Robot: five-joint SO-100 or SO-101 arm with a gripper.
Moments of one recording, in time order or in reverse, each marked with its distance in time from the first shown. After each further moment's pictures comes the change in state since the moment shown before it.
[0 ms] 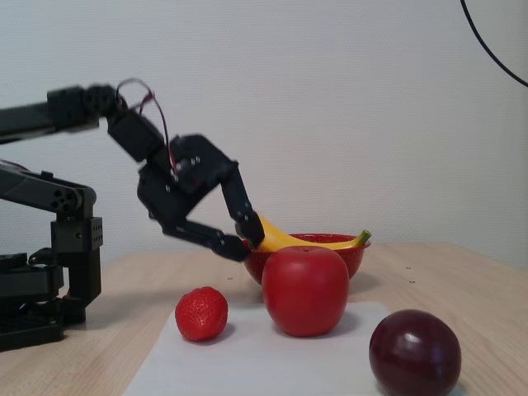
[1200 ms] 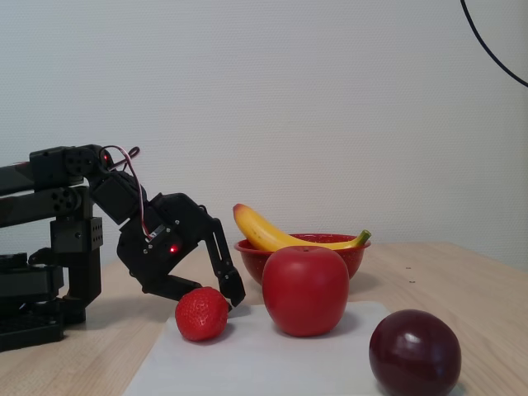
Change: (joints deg) arm -0.8 21.9 25.6 5.5 -8.3
